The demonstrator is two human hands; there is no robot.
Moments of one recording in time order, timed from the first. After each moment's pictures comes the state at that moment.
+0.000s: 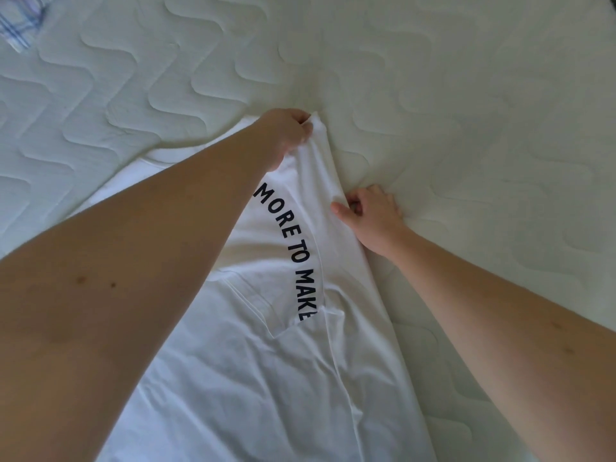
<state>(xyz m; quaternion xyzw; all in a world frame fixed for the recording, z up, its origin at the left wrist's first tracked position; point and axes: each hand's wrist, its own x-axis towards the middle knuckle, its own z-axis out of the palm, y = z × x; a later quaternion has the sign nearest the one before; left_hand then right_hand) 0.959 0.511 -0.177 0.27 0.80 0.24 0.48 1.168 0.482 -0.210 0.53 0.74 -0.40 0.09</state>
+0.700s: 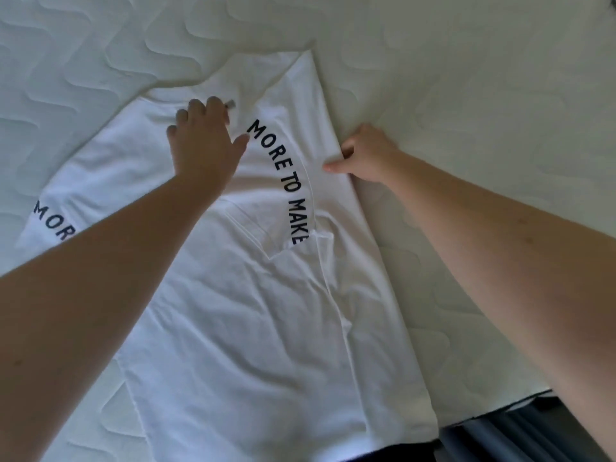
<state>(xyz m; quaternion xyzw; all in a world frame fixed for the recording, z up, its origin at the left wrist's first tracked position) 0.964 0.347 -0.136 0.47 0.88 0.02 0.10 1.182 0.477 -0.177 0.48 0.77 -0.39 0.14</state>
